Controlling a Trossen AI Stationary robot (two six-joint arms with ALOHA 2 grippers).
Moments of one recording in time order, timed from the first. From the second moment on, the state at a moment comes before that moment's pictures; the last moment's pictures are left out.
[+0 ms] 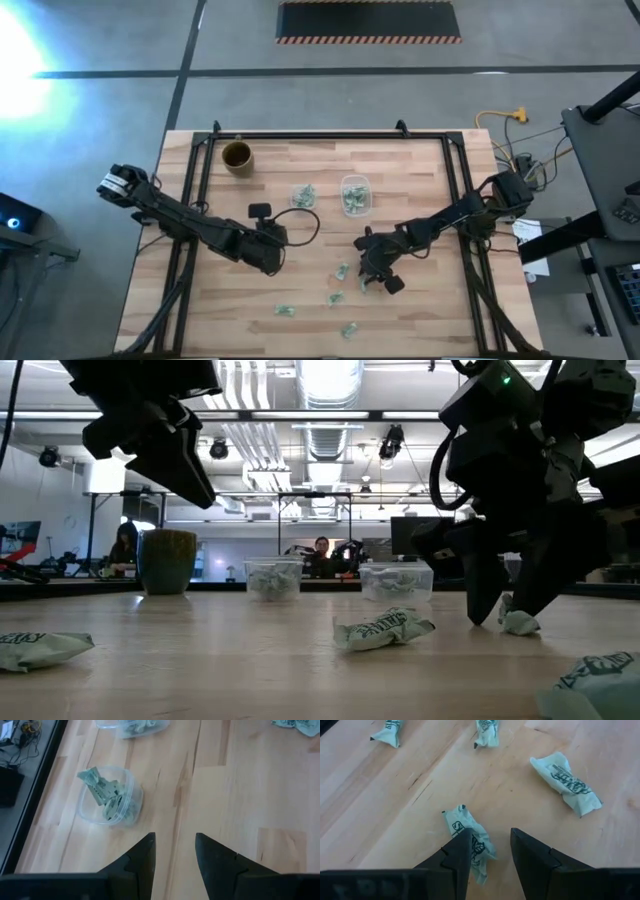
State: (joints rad) left arm -0.41 1.42 0.93 -0.61 -0.64 -0.36; right arm 0.26 1.73 0.64 0.24 -0.32 -0.11
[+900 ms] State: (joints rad) left arm -0.41 1.42 0.93 -0.60 -0.66 -0.36; right arm 0.26 1.73 0.63 0.19 -0.31 -0.15
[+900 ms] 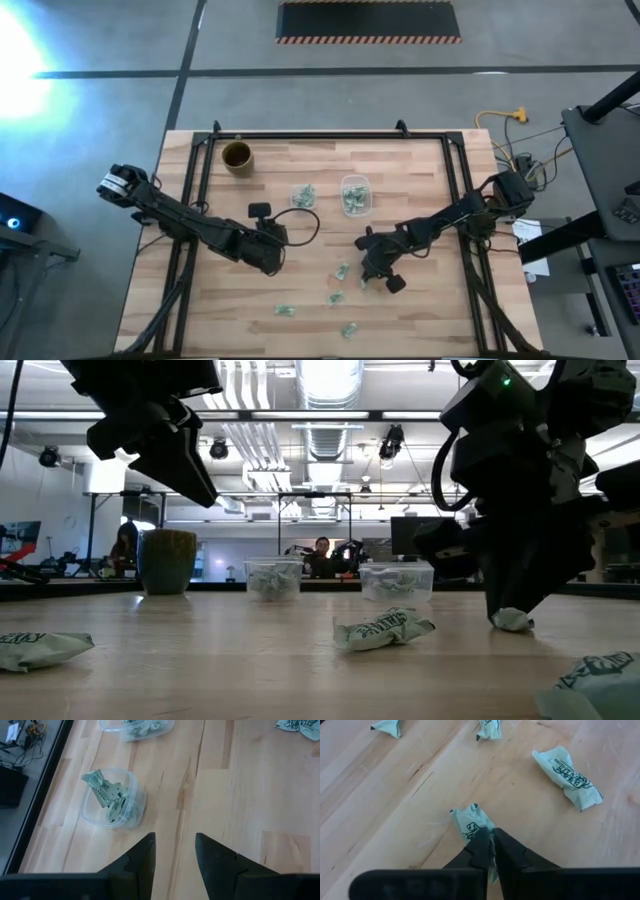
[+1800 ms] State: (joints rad) left arm -0.41 1.42 0.93 -0.58 -0.66 -0.35; right arm 0.19 1.46 0.68 0.16 0.34 -0.39
